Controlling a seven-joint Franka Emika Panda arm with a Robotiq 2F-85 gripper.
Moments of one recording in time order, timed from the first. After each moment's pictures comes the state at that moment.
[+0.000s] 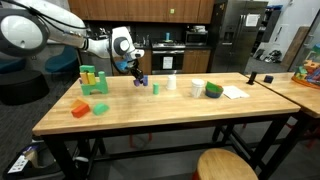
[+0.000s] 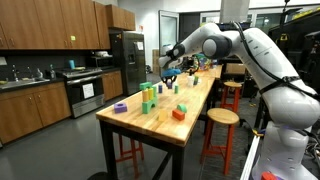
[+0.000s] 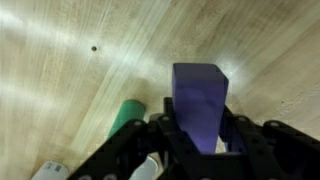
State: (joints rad) arm -0.14 0.71 -0.25 -1.28 -0.08 2.20 0.51
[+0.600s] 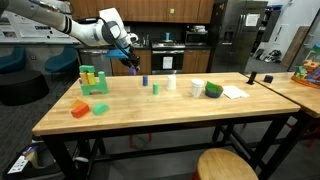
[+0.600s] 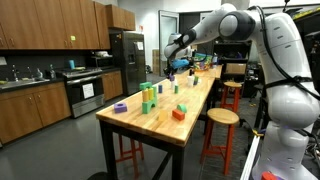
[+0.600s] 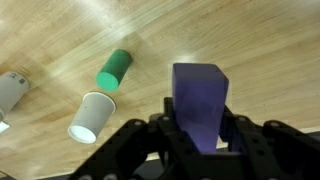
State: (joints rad) arm -0.17 0.41 -0.18 -1.57 -0.10 2.36 0.01
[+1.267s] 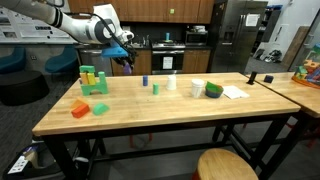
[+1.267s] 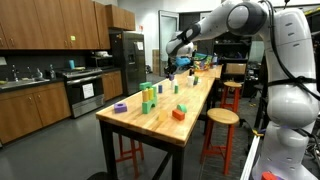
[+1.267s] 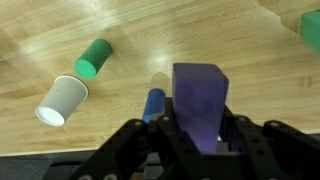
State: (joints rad) arm -0.21 0.30 -0.12 -1.71 -0.02 2.42 -0.24
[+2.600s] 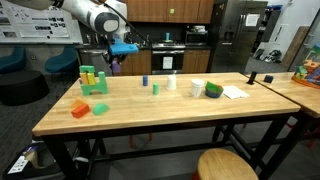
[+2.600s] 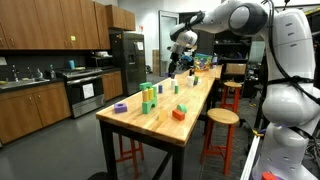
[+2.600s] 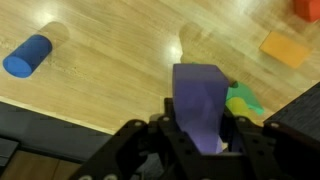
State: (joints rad) arm -0.34 0.29 -0.01 -1.60 0.37 2.00 -1.27
